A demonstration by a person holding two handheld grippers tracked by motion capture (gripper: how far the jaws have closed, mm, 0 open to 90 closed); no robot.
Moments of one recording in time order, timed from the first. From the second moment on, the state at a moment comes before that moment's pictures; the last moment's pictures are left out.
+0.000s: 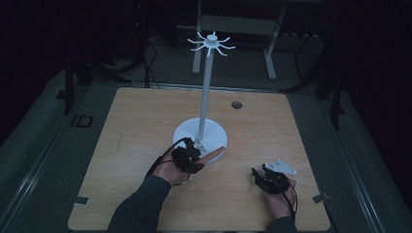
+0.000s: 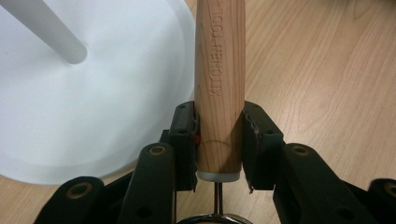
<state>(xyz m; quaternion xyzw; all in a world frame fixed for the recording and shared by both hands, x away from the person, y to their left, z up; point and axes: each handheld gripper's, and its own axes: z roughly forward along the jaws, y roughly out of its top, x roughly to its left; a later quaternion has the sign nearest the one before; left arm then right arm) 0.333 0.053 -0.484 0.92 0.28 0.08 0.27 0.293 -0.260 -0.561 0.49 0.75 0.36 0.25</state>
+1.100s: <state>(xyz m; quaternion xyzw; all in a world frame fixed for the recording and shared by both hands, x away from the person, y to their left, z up) 0.329 0.068 -0.453 0.87 0.31 0.12 0.35 0.294 -0.264 -0.561 0.52 0.73 0.38 0.25</state>
